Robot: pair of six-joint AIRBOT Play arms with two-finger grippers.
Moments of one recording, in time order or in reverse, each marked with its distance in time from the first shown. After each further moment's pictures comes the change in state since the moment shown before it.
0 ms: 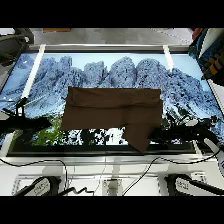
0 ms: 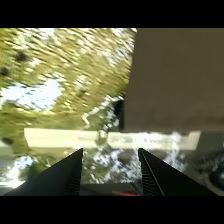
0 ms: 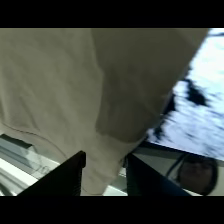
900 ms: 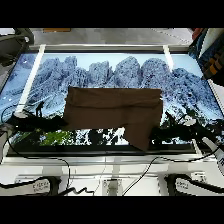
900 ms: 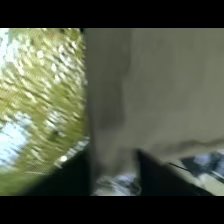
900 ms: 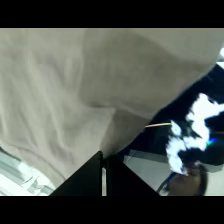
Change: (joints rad) left arm -0.108 -0.278 -0.023 -0.257 0.086 0.084; right arm 0.009 -0.020 0.019 0.018 -0.059 -0.054
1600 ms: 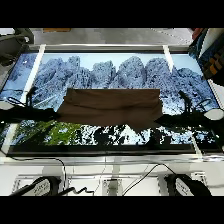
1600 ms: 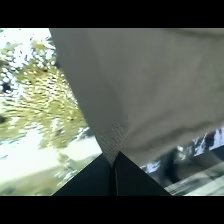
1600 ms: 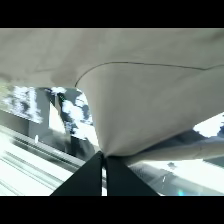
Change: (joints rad) left arm 0.017 0.282 0.165 0.056 -0.232 0.051; right arm 0.000 0.430 0.181 0.019 0.191 0.040
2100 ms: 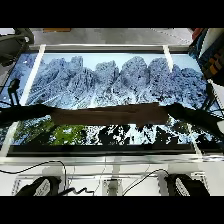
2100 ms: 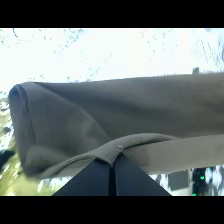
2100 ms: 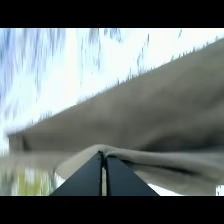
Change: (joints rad) left arm -0.029 0.178 -0.092 -0.037 0.214 -0.024; right arm 0.071 0.164 -0.030 0.014 -0.396 0.317
